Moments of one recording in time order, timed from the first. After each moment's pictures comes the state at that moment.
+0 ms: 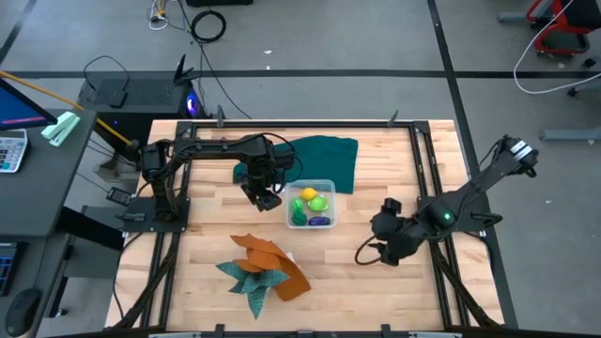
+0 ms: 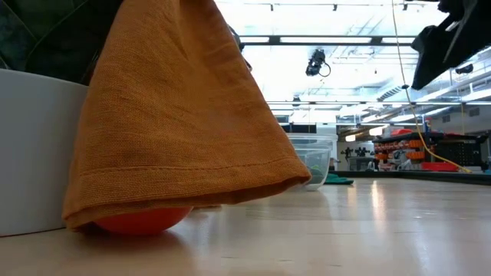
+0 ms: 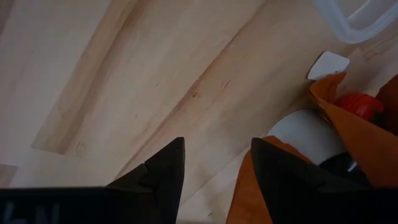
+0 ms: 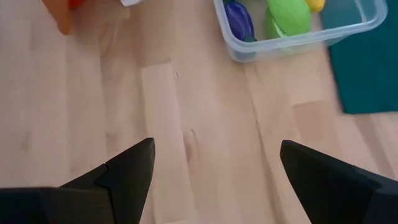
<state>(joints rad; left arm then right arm) 0.25 1.85 1.43 -1.29 0.40 -0.39 0.61 1.15 0.86 -0.79 0.38 0.69</state>
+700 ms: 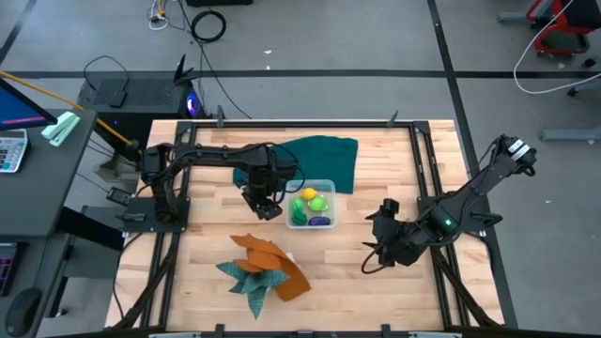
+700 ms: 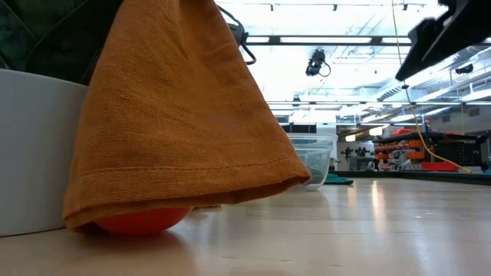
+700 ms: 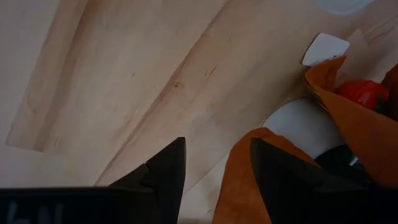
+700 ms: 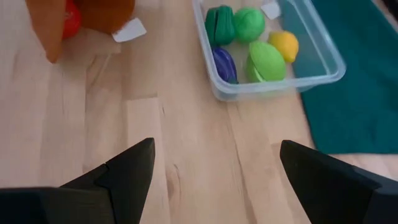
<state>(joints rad) 0.17 1.85 1.43 -1.27 0.40 -0.43 0.67 1.15 0.81 -0.67 0.59 0.63</state>
